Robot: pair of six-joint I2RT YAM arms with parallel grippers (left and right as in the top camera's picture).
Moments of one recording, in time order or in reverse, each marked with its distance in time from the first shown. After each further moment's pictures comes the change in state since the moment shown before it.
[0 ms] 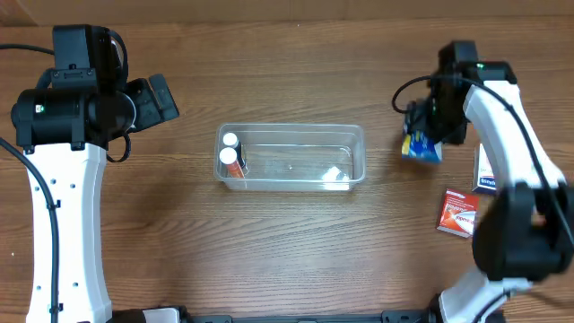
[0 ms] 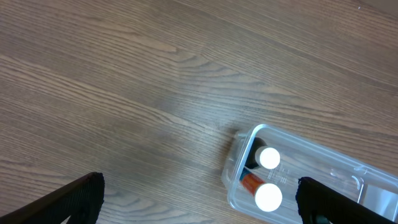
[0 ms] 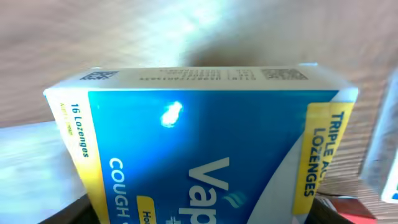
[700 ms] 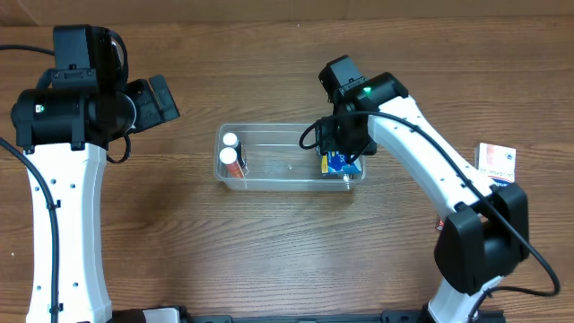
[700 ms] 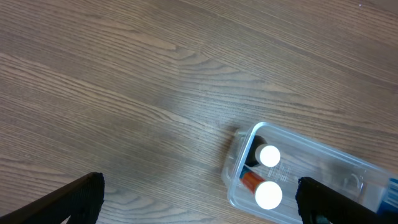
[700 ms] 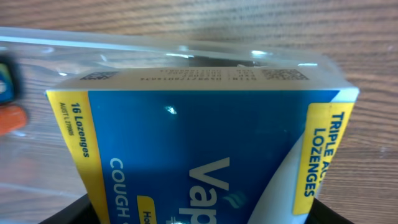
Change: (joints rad) left arm 0.000 0.000 0.000 -0.006 0.003 0.000; right arm 0.455 0.056 0.030 0.003 0.016 0.233
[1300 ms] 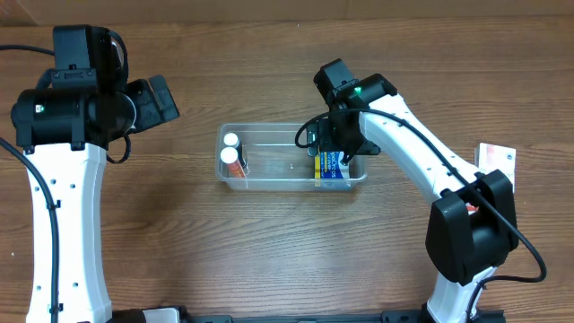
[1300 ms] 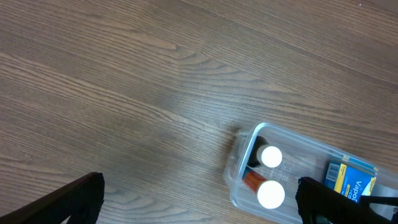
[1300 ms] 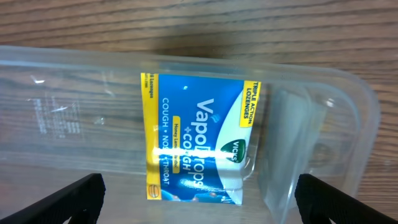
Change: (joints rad) left arm 0.000 0.000 0.000 -0.001 0.000 0.000; right arm 0.000 0.059 -0.002 0.032 0.049 0.003
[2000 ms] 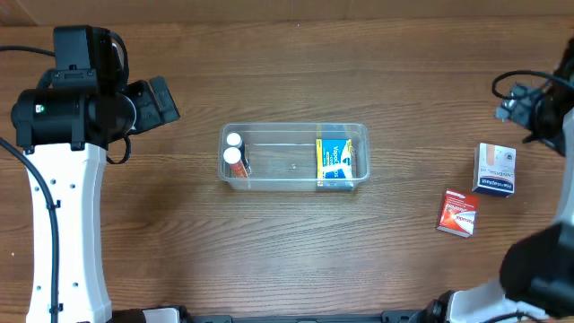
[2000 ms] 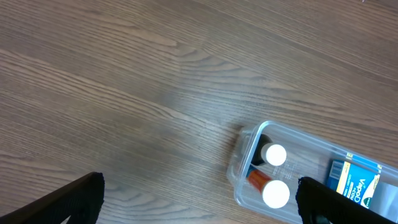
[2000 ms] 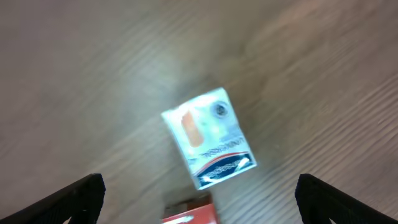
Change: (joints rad) left arm 0.000 0.000 0.000 -0.011 0.000 0.000; right arm -0.877 -0.195 0.037 -0.055 0.113 -0.215
